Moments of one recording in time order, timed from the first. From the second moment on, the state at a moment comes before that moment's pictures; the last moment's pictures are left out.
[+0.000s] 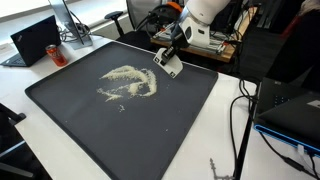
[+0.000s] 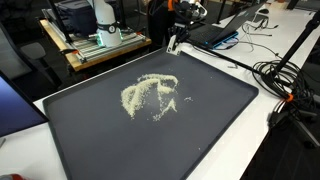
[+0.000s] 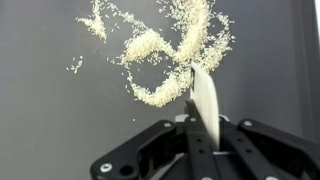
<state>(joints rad) 0.21 0.21 0.22 -2.23 -0.76 2.17 -0.65</state>
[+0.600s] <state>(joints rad) 0.20 0.21 0.24 -2.23 -0.72 2.28 -0.74</state>
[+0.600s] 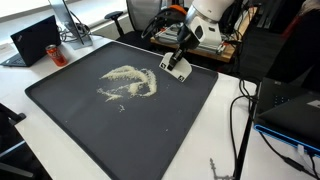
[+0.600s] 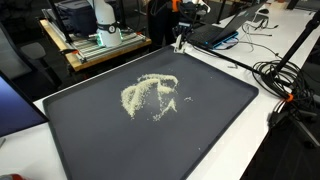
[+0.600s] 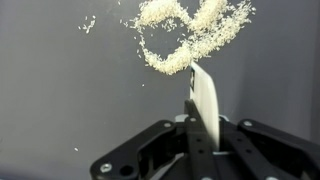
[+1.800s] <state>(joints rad) 0.13 0.15 0.13 -2.22 -0.63 2.15 -0.76</state>
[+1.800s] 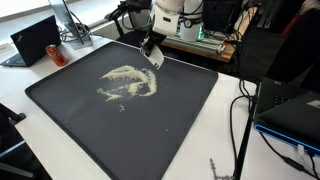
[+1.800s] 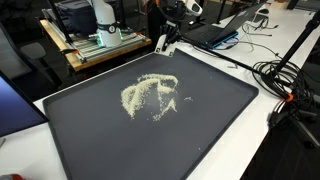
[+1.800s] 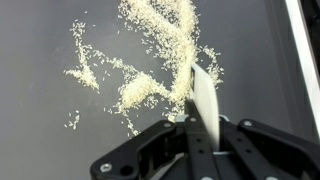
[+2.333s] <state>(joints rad) 0.18 0.15 0.16 -2.21 -0.77 2.03 -0.61</state>
